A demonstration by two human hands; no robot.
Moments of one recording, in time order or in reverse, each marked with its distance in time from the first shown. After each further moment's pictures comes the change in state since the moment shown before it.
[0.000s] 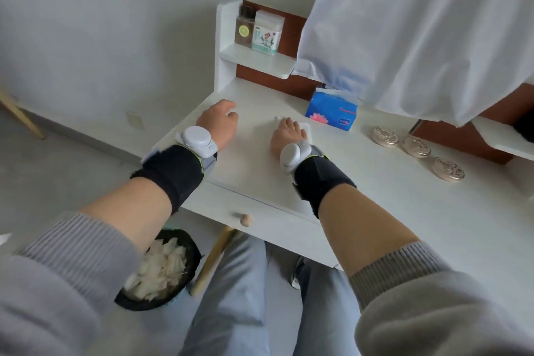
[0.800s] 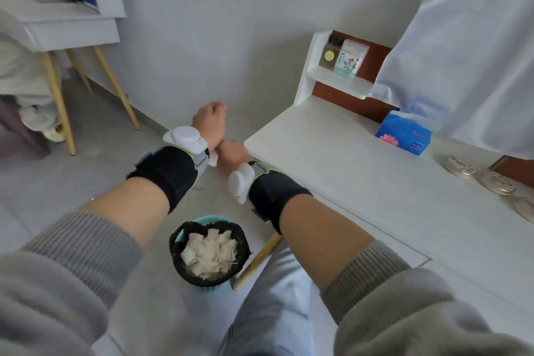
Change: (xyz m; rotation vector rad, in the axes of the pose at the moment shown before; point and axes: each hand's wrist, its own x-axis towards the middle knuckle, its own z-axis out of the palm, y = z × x) left_hand -0.059 -0.080 -0.146 -0.205 0.303 -0.206; right_hand -0.135 -0.227 0.033 0.131 -0.122 -0.551
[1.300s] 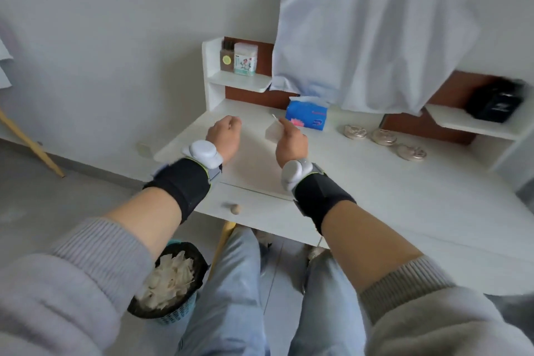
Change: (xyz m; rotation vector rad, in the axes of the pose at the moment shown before) left_hand -0.088 0.091 0.146 0.113 -0.288 0.227; right_hand -0.117 0.216 -0.094 0.460 0.687 0.408
